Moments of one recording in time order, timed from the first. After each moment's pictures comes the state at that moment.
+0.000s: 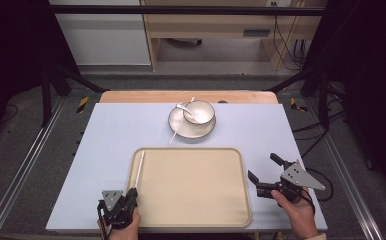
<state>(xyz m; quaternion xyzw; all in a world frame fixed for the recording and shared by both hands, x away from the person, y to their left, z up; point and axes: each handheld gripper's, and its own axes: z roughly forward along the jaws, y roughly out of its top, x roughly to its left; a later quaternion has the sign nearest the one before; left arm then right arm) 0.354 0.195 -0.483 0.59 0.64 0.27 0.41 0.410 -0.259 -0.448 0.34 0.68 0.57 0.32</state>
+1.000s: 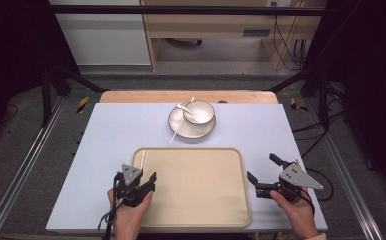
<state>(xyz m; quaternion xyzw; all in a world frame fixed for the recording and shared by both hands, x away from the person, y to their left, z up) 0.416 0.167 -0.444 0.71 0.52 0.26 0.39 0.411 -0.257 -0.449 0.34 0.69 0.55 0.32</state>
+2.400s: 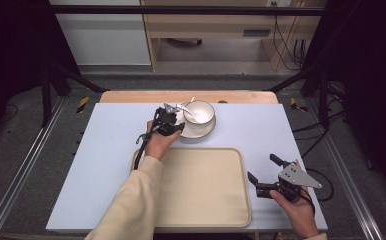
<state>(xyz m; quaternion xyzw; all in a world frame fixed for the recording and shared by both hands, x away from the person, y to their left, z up) 0.614 0.102 -0.431 0.80 0.43 0.22 0.36 0.413 -0.259 -0.452 0.34 0.70 0.54 0.32</state>
